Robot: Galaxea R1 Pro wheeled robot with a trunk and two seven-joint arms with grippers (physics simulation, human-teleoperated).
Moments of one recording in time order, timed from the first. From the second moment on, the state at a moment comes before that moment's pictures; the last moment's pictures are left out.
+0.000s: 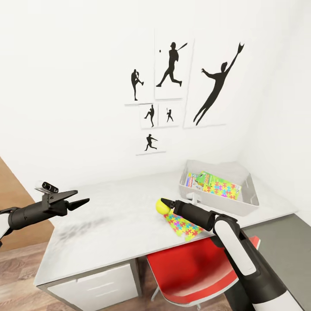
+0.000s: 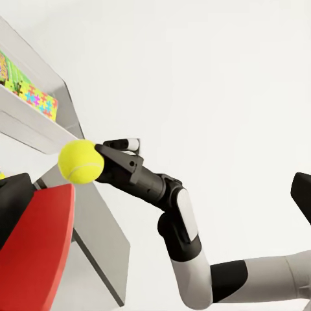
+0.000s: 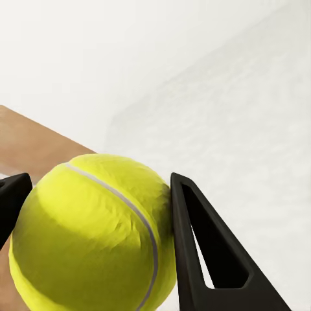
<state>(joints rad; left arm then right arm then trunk) -0.49 0.62 -0.05 -1.33 1.25 1.04 -0.97 -0.49 -0.12 0.30 -1.51 -1.01 0.68 -0.04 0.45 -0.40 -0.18</state>
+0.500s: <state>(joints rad) -0.49 0.62 -0.05 -1.33 1.25 1.04 -0.98 -0.49 -0.11 0.31 -1.52 -1.01 0.68 -0.04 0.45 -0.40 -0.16</state>
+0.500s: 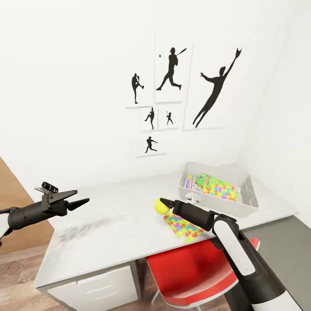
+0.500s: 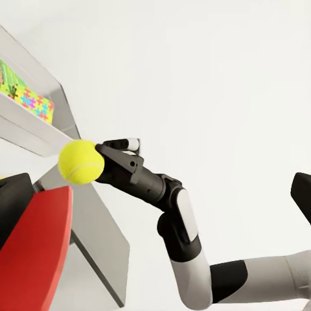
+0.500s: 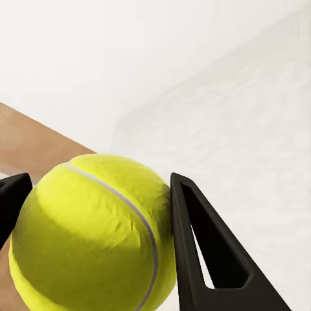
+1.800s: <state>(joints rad) -0.49 0.62 -0.05 -1.33 1.25 1.04 -0.98 -0.49 -0.12 0.30 -1.52 -1.02 0.68 0.02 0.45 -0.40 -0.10</state>
